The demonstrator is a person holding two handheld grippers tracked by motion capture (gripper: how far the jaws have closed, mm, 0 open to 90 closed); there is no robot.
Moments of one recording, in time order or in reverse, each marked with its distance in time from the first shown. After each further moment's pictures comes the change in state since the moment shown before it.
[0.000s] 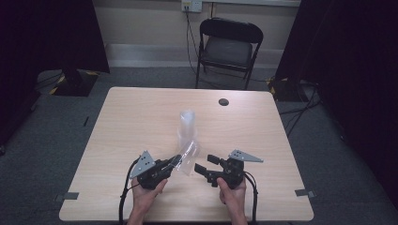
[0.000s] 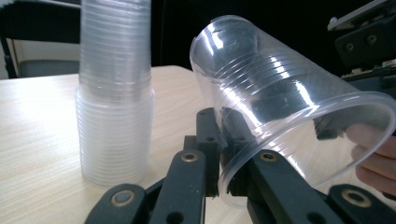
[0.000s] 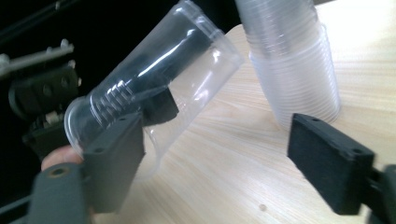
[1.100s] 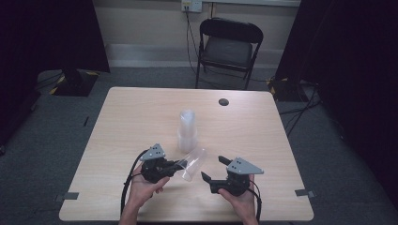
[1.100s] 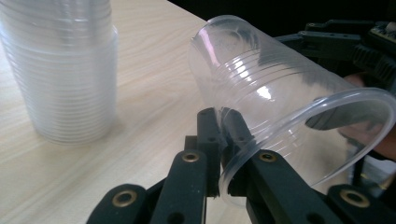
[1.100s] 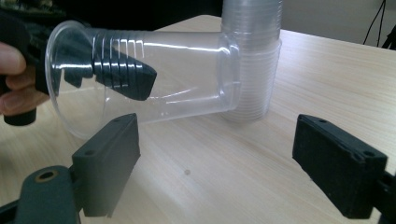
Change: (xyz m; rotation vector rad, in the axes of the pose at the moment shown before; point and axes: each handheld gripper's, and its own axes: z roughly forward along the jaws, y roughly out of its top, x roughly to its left) left arm 0.009 0.020 0.019 0.302 -0.132 -0.096; right arm 0.012 -0.007 -0.019 0.073 -0.211 -0.384
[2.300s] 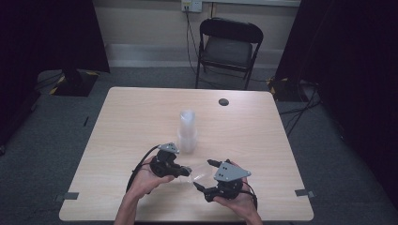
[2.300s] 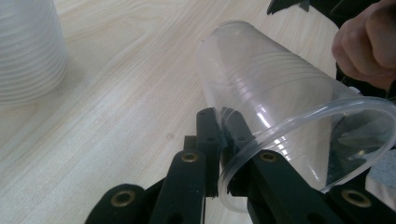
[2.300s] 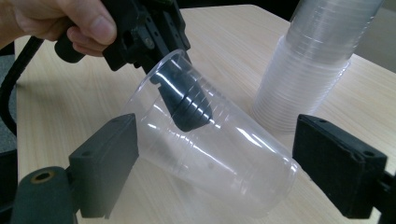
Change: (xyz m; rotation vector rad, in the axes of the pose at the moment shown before) left arm 0.013 0.013 0.029 0.338 -0.129 -0.022; right arm 0.017 0.005 0.010 0.070 0.134 -0.252
